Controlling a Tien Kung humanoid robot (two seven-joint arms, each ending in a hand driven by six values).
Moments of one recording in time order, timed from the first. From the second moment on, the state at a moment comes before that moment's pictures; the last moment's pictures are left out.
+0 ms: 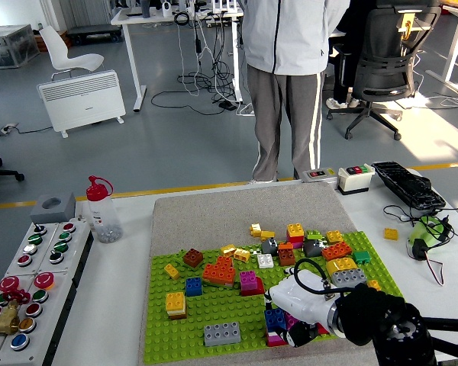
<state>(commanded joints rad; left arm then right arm) -0.04 0.04 -1.27 -0.18 0.98 0.14 0.23 0.90 -0.50 0.32 1.67 -1.81 0.25 -0.56</state>
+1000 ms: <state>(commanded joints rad) -0.04 0.04 -1.27 -0.18 1.00 0.15 0.24 0.89 -0.50 0.31 1.64 -1.81 0.25 -0.54</state>
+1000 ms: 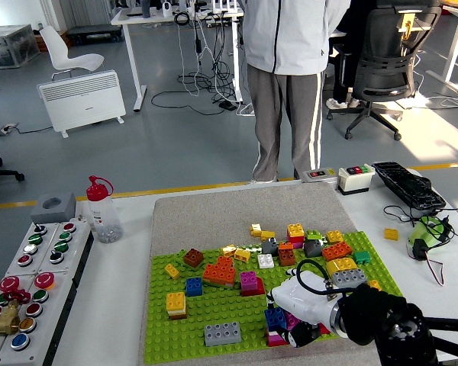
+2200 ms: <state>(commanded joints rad) -0.04 0.04 -1.26 -0.18 0.98 0.14 0.23 0.90 -0.50 0.32 1.65 -1.81 0.29 -0.56</state>
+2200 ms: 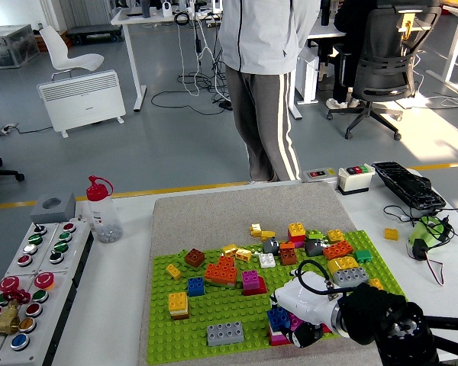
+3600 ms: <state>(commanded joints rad) -0.03 0.04 -1.27 -0.18 0.99 0.15 0.23 0.89 -0.50 0.36 1.69 -1.81 0.31 -0.57</state>
